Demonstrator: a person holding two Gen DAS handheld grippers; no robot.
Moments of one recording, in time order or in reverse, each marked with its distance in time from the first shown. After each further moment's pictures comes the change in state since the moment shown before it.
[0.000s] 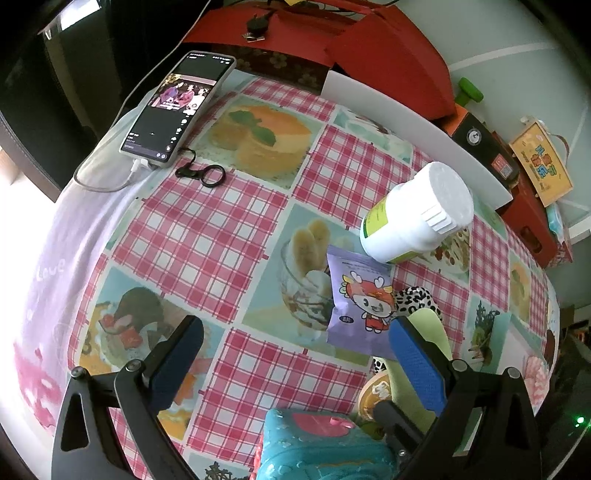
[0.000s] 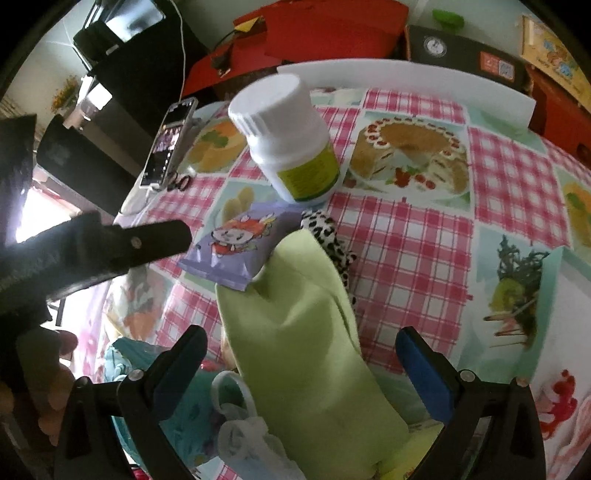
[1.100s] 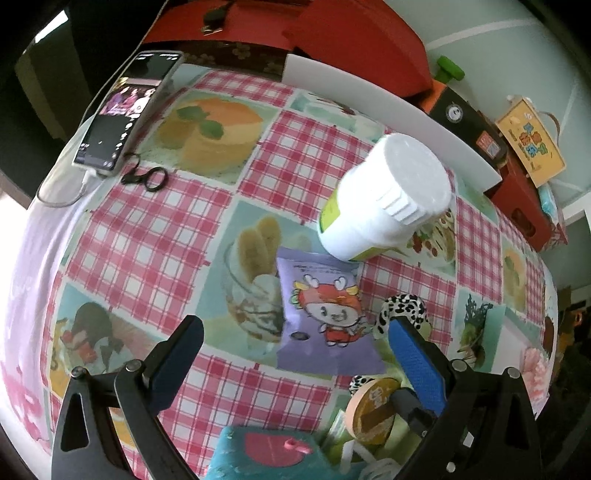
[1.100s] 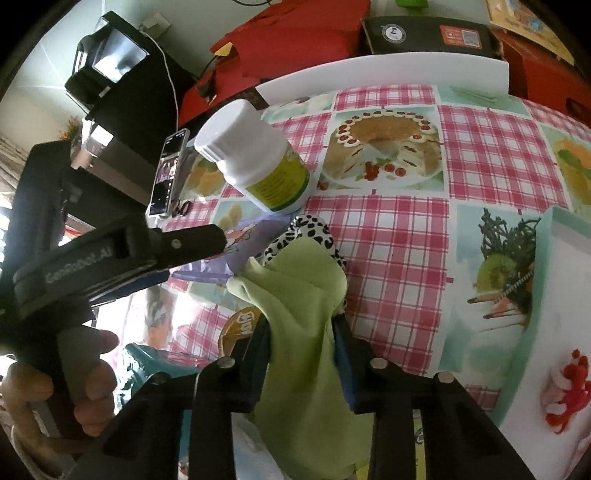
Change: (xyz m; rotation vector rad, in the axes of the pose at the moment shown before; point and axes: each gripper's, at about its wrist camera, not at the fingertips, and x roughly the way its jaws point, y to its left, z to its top) left arm 0.025 -0.040 0.004 0.082 0.030 -0.037; right arm -0.012 -0.038 -0.012 0.124 -0.059 0.121
